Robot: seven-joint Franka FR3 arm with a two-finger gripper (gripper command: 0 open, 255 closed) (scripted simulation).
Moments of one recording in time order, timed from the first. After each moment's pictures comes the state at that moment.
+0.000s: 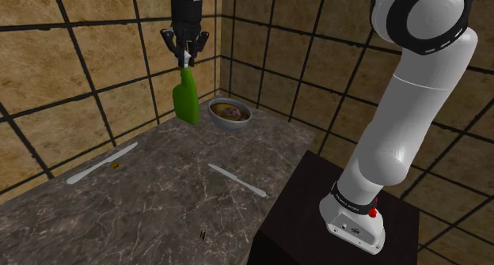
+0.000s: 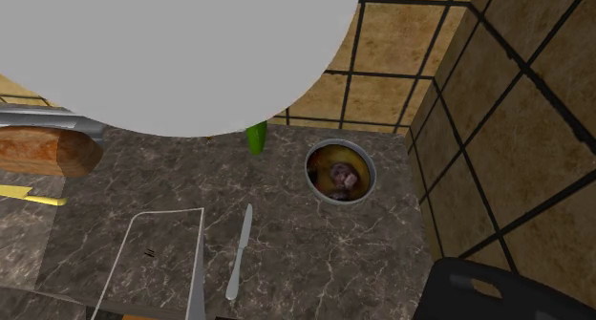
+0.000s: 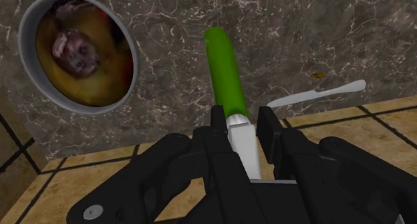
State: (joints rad) arm 0.09 0.06 0.30 -1.55 0.00 1.70 0.49
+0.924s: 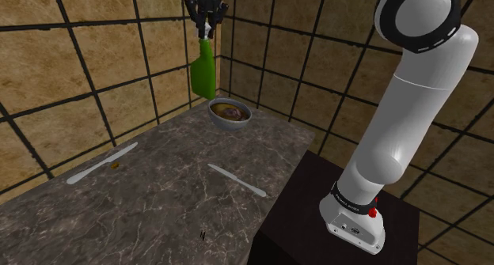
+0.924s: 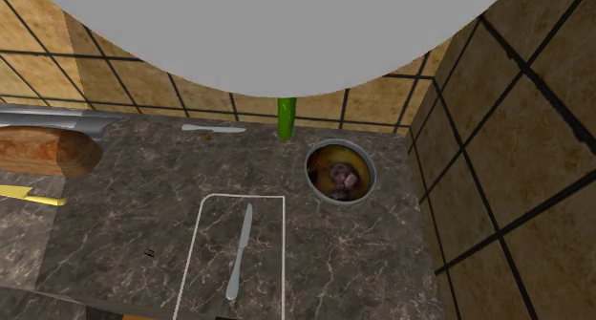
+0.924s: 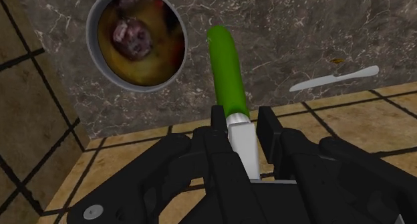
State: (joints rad) arm 0.02 0.06 0.23 -1.37 0.01 1.51 0.35
